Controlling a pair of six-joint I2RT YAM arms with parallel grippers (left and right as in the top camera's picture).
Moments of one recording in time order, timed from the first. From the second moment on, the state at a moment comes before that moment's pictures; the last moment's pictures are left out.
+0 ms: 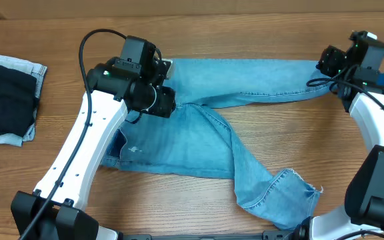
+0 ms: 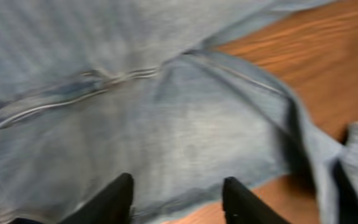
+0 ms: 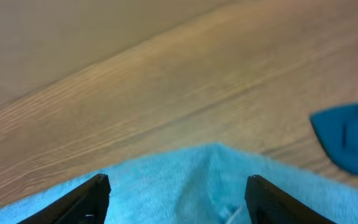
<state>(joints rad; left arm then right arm) -0.31 1.63 1.52 -1.11 0.20 -0.08 -0.25 1.75 1.21 -0.14 -0.04 0.24</state>
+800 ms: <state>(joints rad) -0.15 2.05 1.53 -0.85 0.07 -0.10 -0.14 1.75 1.21 -0.60 -0.53 0.31</state>
